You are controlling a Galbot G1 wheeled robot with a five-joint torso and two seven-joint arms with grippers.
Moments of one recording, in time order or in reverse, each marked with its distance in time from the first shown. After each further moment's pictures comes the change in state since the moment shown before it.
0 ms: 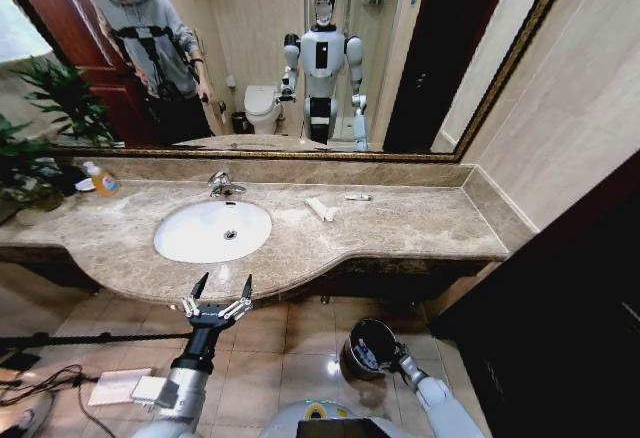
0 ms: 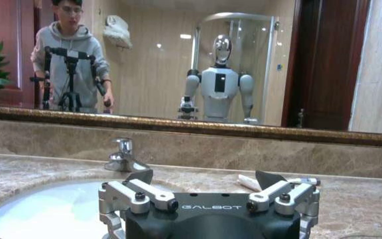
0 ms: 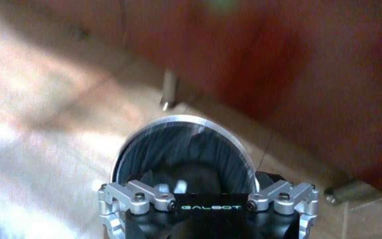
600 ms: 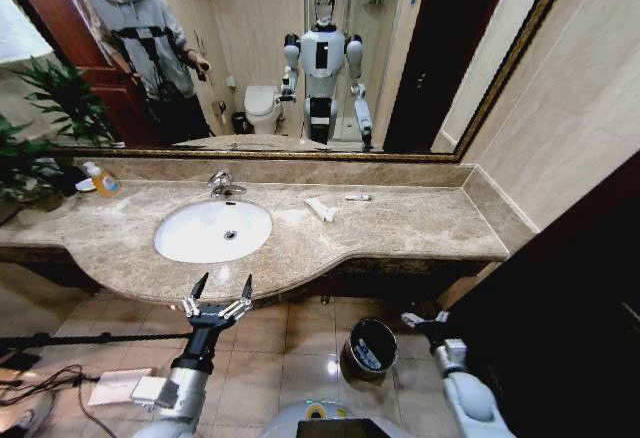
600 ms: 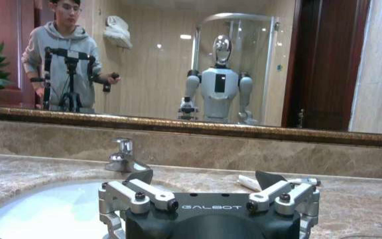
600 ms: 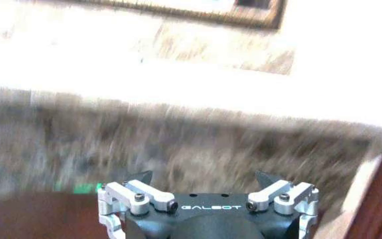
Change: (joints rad) left arm 0.000 0.000 0.000 0.000 0.000 0.000 0.000; right arm -0.411 0.093 0.290 0.972 0.391 -0.140 0.122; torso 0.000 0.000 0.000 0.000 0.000
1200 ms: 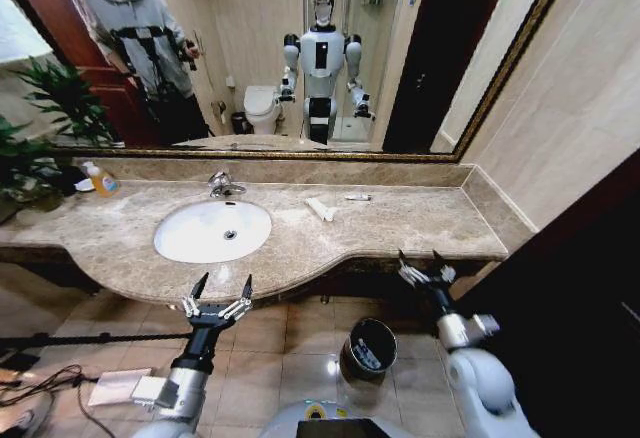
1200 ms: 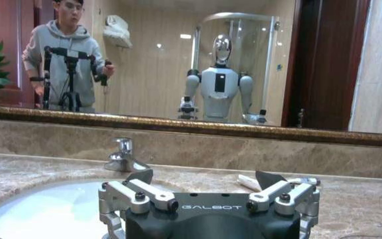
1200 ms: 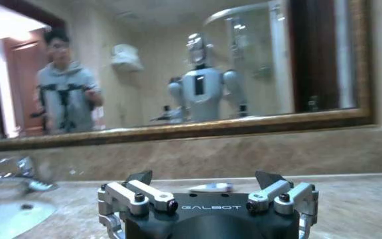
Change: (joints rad) left arm 0.000 0.000 0.000 0.000 0.000 0.000 0.000; right arm 0.152 -0.114 -0.197 0.253 0.225 -0.120 -0.020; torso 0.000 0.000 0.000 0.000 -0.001
